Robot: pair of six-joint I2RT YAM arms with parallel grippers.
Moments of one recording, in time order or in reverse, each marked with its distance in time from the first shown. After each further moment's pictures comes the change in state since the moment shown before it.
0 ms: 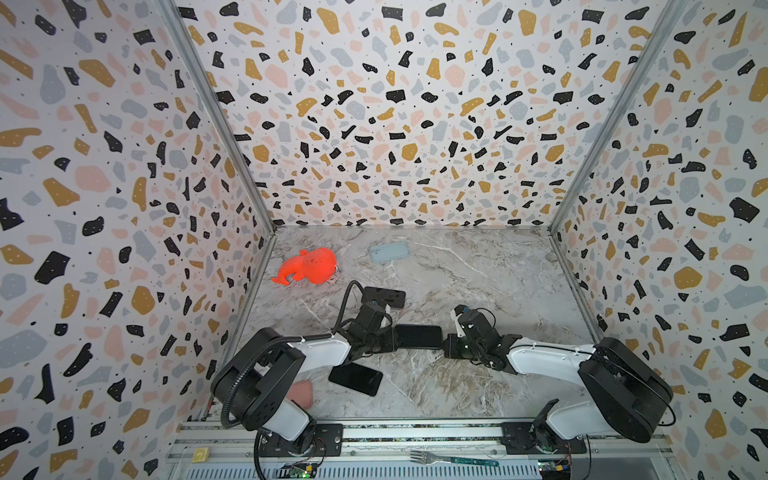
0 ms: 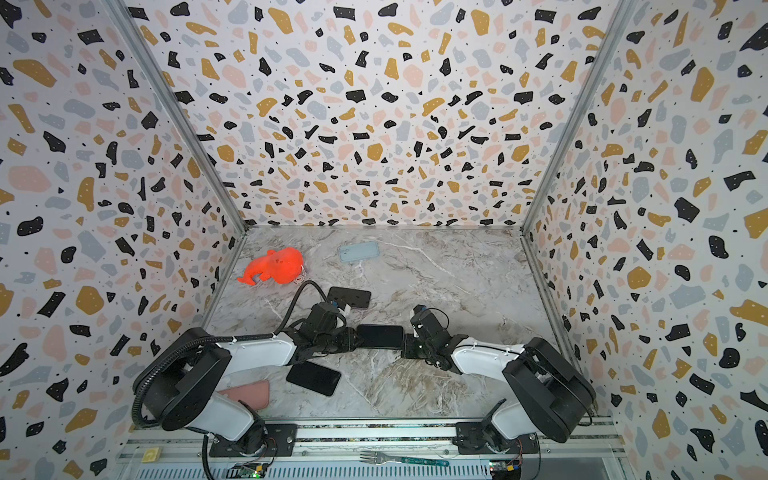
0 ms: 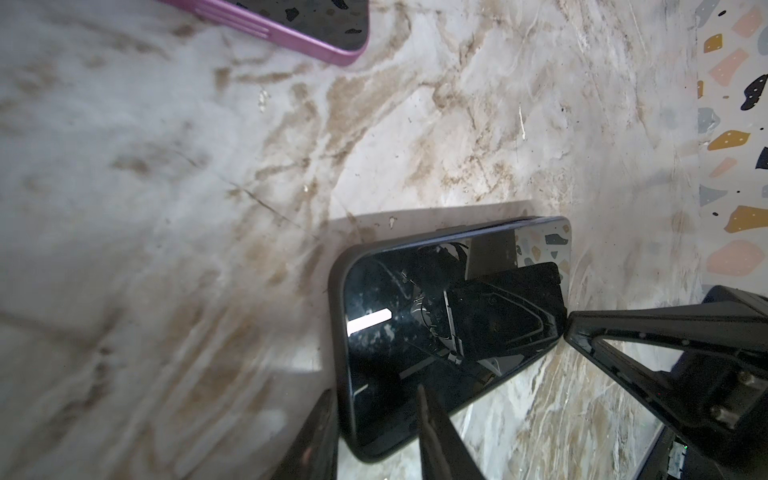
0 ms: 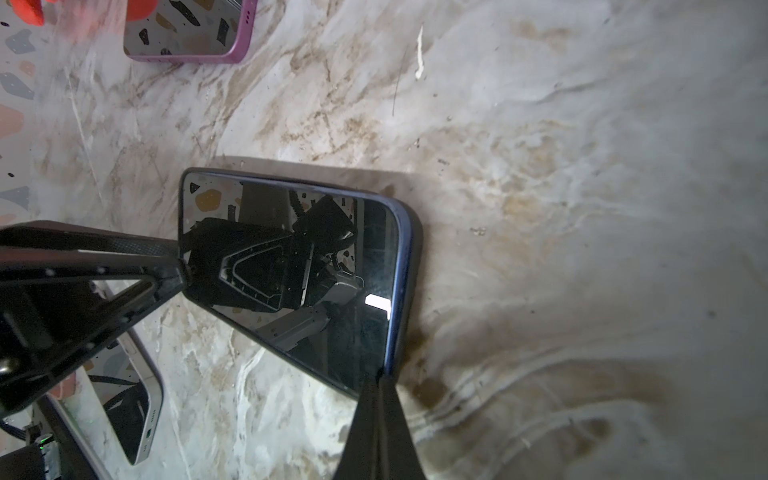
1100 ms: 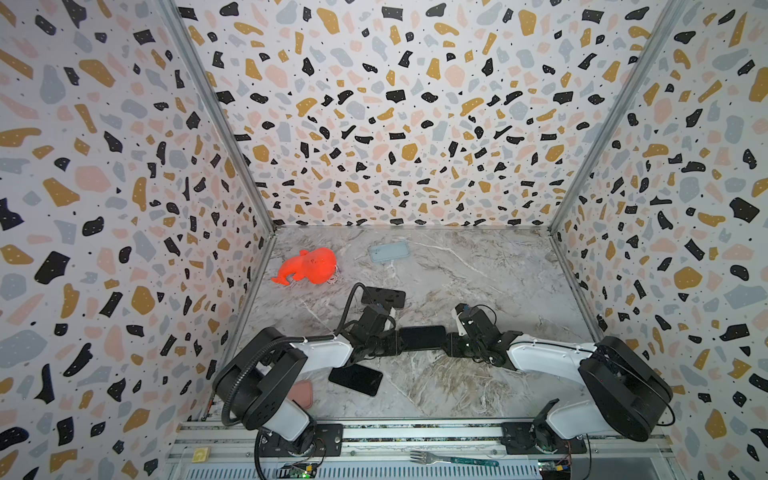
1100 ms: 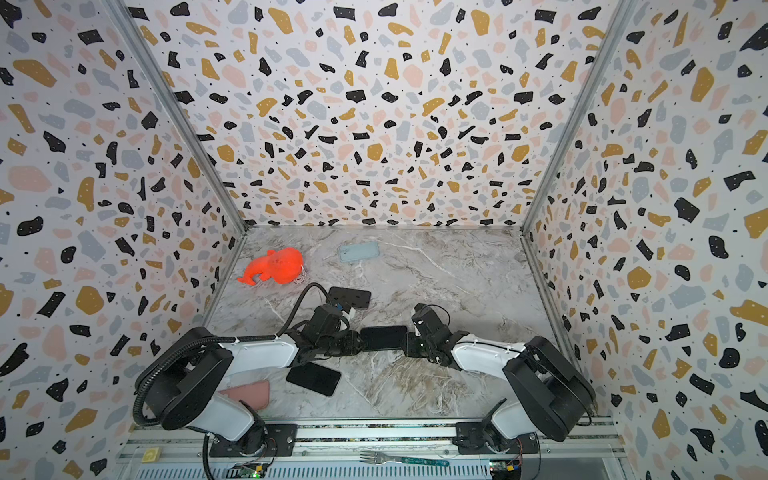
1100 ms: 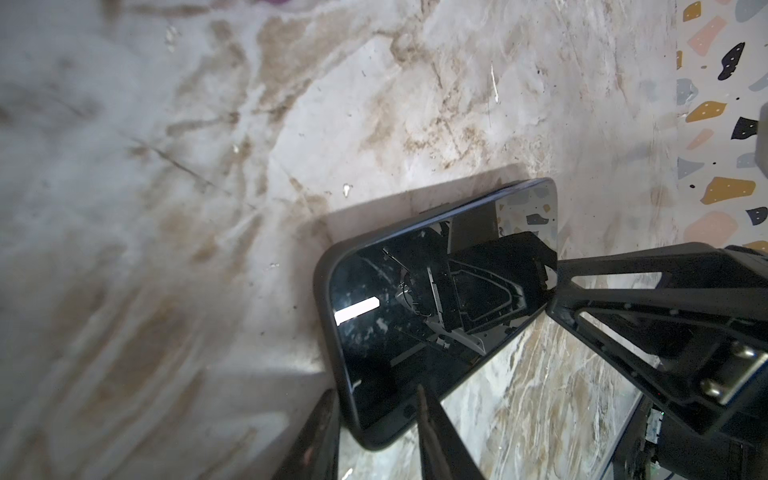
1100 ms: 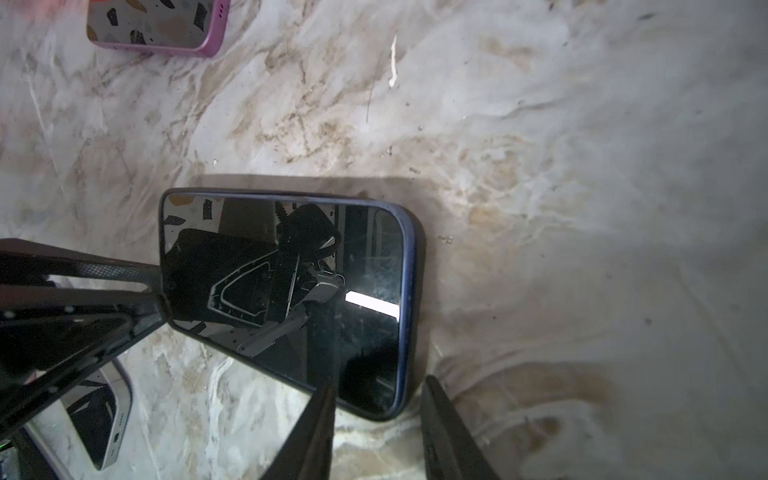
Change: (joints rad) left arm -0.029 0.005 -0.002 0.010 0.041 0.001; right arm -0.032 0.008 0.030 -0.068 0.011 -0.062
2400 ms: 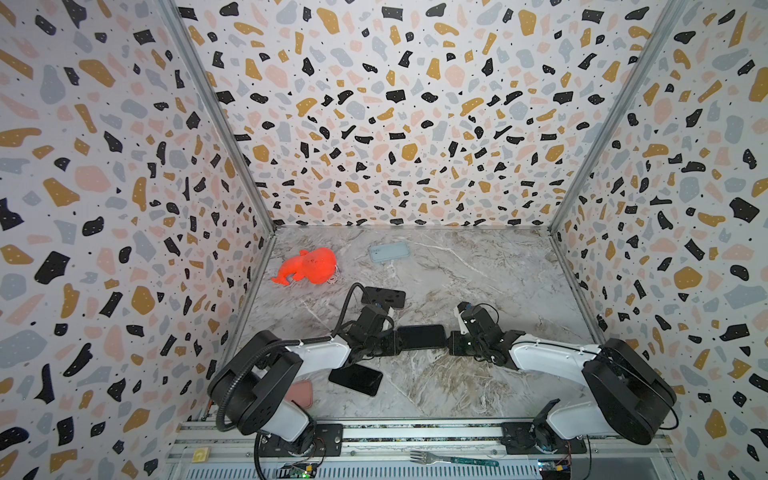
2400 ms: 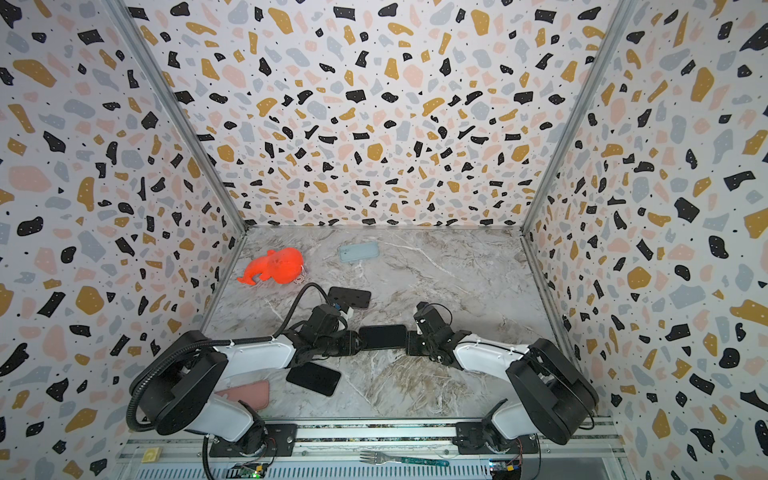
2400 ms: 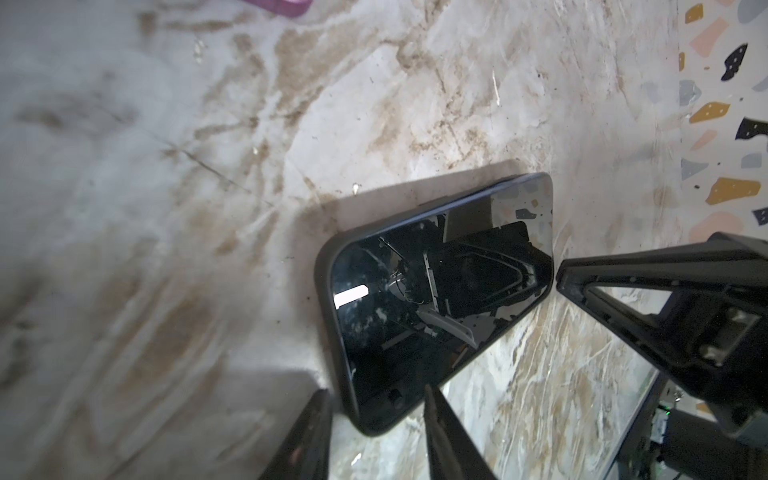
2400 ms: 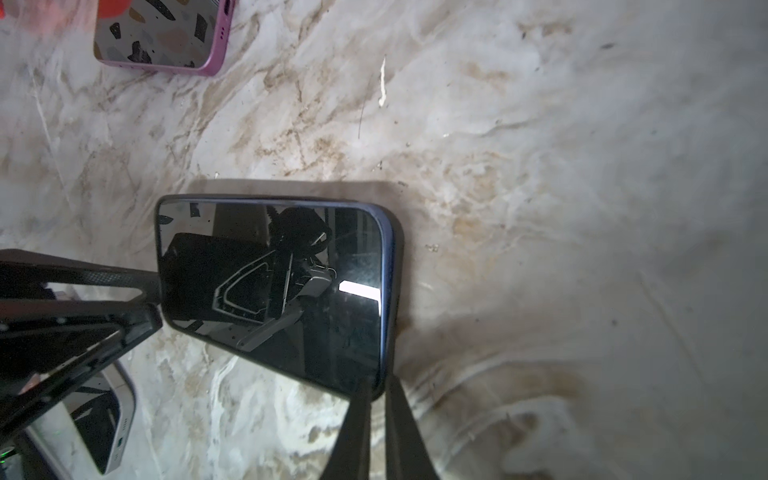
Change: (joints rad) left arm 0.009 -0.057 -0.015 -0.035 -0.012 0.011; right arm -0.026 -0.047 0.000 -0.029 0.004 -0.017
